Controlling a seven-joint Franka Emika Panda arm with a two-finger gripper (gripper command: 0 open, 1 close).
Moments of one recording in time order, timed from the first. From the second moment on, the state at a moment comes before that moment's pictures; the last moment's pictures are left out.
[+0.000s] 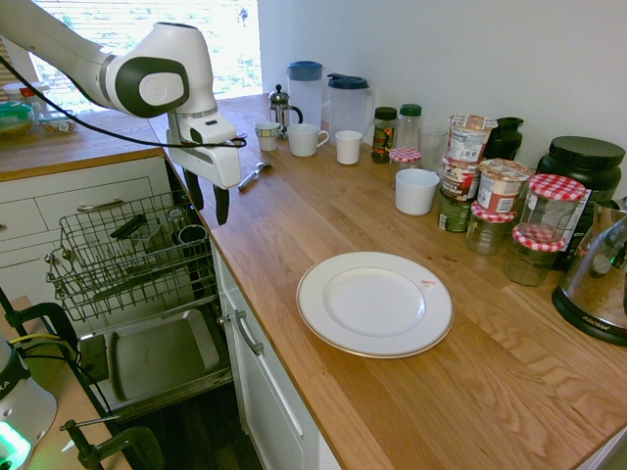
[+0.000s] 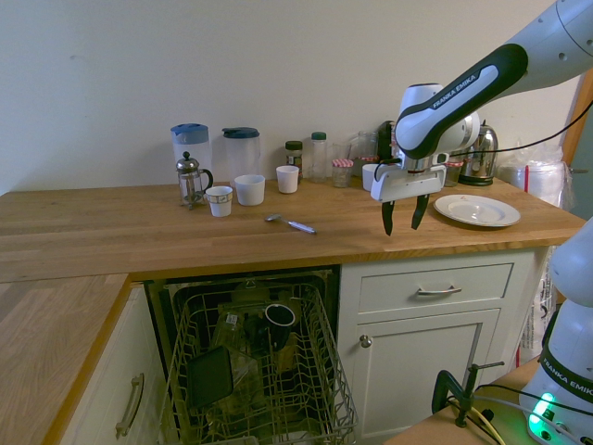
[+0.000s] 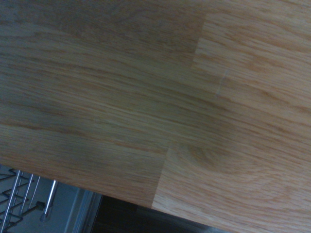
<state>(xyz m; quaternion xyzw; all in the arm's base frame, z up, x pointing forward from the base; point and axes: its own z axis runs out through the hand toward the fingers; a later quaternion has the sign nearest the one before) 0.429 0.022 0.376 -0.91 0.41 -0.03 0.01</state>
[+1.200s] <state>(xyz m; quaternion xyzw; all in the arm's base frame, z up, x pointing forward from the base) 0.598 0.148 0.411 -0.95 0.29 -0.09 -0.01</state>
